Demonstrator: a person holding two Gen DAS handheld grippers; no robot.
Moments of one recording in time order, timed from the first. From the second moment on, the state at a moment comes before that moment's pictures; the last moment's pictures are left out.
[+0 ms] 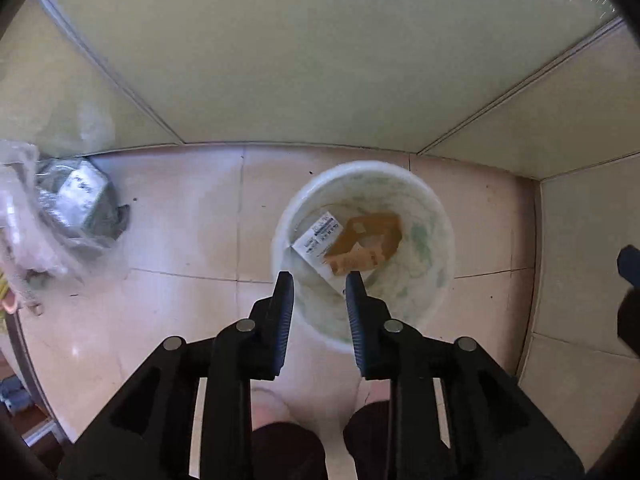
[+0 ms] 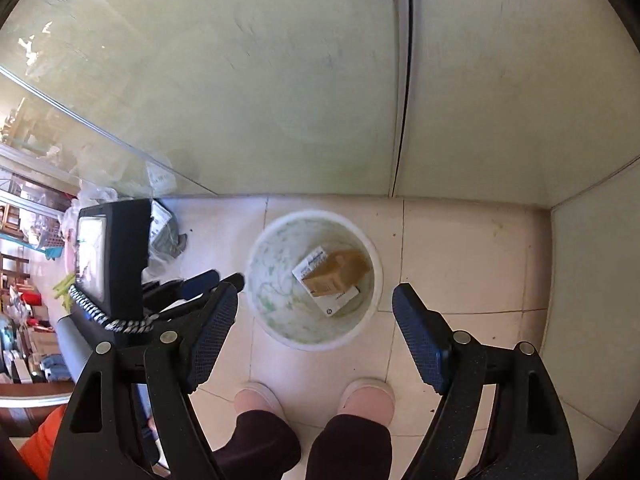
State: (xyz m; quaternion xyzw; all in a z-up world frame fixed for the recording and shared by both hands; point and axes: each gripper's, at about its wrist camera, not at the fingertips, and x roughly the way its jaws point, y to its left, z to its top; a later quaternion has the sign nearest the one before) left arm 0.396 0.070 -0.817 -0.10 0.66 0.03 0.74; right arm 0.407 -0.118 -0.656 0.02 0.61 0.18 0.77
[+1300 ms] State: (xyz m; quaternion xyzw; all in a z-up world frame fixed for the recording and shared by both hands) left arm 0.391 0.125 -0.142 -0.06 0.41 0.01 0.91; right arm 0.353 -0.125 -0.108 0.07 0.34 0.10 0.93
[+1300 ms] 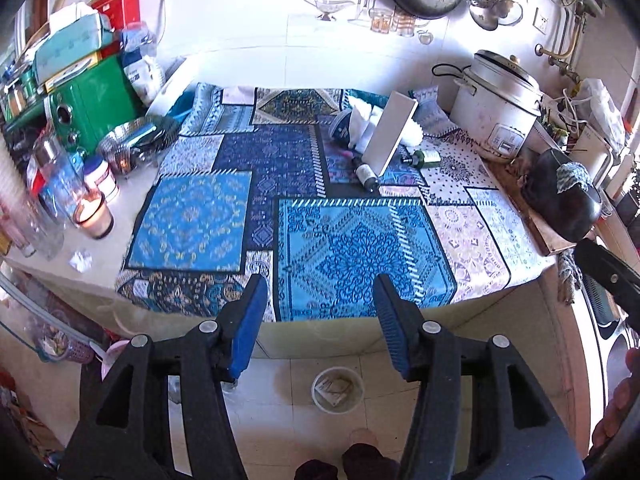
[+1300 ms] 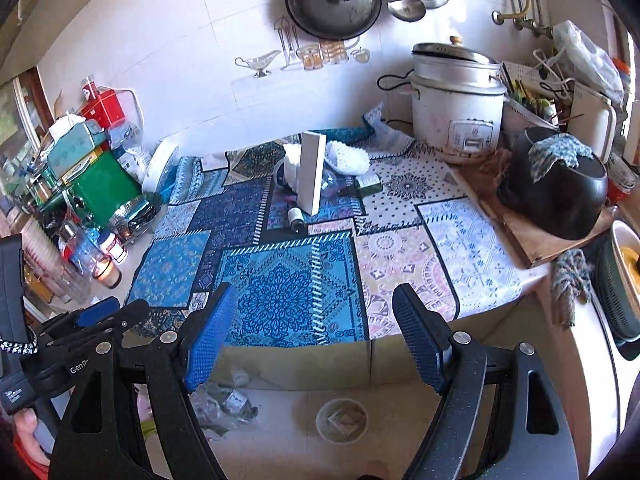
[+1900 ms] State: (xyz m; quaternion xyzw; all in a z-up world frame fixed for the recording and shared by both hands) left arm 0.558 0.065 -0.152 -0.07 0.44 0.05 0.90; right arm 0.529 -0.188 -0.111 0.05 0.37 0.15 0.91
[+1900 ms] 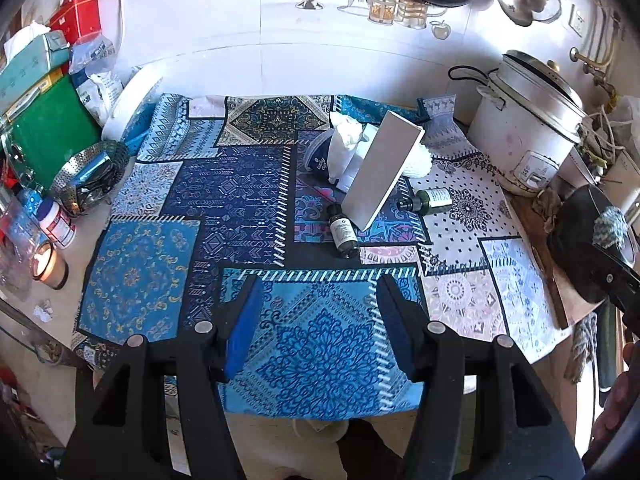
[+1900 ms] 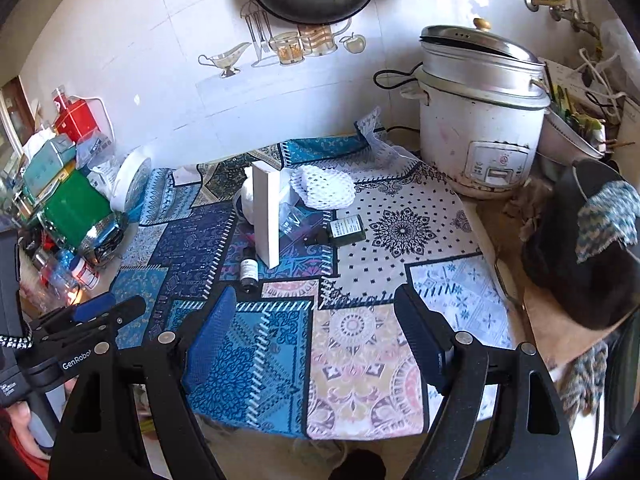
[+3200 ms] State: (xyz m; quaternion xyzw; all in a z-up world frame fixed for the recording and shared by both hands) left arm 0.722 0.061 -0.296 -0.15 0.55 0.10 0.81; right arm 0.725 -0.139 -0.244 -0.14 0.54 0.34 0.76
